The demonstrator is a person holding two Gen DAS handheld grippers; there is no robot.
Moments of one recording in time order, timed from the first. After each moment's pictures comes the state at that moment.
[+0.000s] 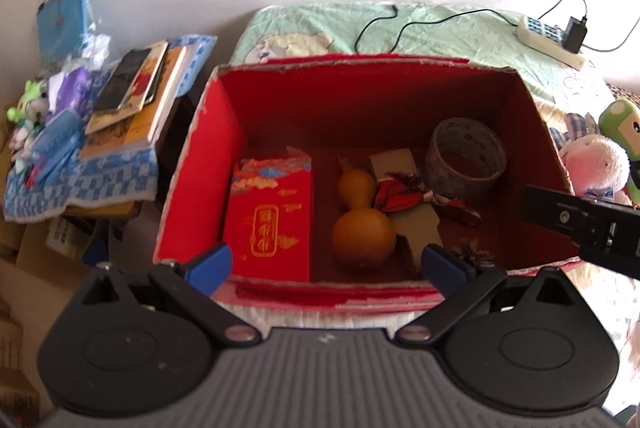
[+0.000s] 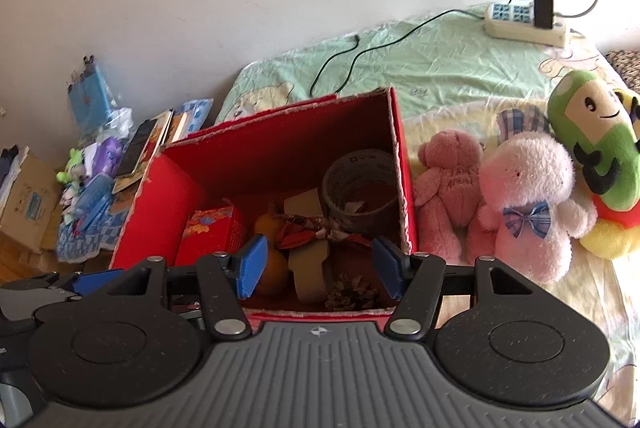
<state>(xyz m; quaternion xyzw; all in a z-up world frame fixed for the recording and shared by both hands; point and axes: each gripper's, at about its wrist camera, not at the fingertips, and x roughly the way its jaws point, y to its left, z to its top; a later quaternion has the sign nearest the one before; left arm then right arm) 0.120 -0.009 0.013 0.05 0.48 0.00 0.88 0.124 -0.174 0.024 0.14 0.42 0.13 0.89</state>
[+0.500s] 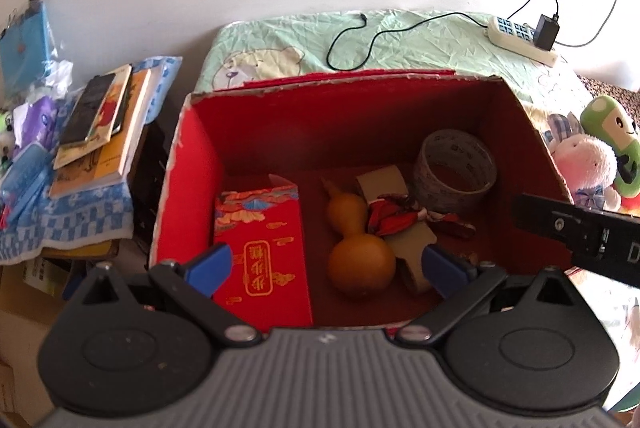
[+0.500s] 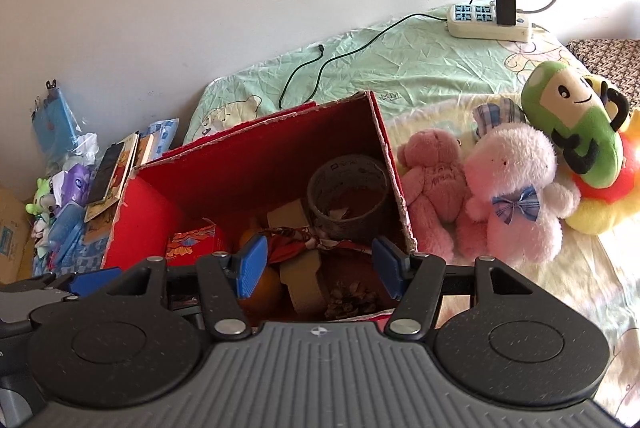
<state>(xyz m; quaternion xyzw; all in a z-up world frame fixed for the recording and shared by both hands) 0.141 0.005 0.009 0.06 0.47 -0.07 0.88 0.125 -0.155 0.023 0.15 0.42 0.06 0.90</state>
